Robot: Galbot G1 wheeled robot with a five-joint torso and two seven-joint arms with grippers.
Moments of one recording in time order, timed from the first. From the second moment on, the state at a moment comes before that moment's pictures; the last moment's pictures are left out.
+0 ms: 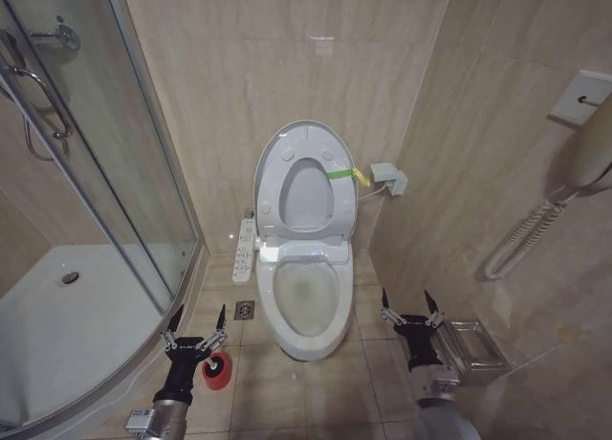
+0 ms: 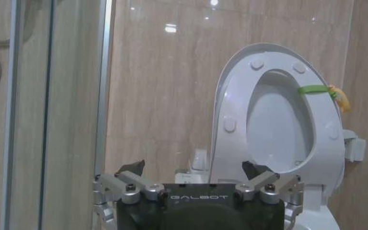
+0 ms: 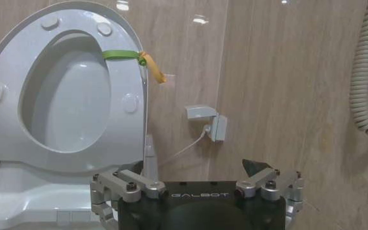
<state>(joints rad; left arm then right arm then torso) 1.62 -1.35 -0.53 -2.00 -0.25 -0.30 0.00 -1.52 1.47 0.57 1.96 0.02 0.15 0.17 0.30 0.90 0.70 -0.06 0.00</state>
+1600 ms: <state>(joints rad) 1.62 -1.35 -0.53 -2.00 -0.25 -0.30 0.00 -1.52 1.47 0.57 1.96 0.02 0.15 0.17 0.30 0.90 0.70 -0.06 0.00</state>
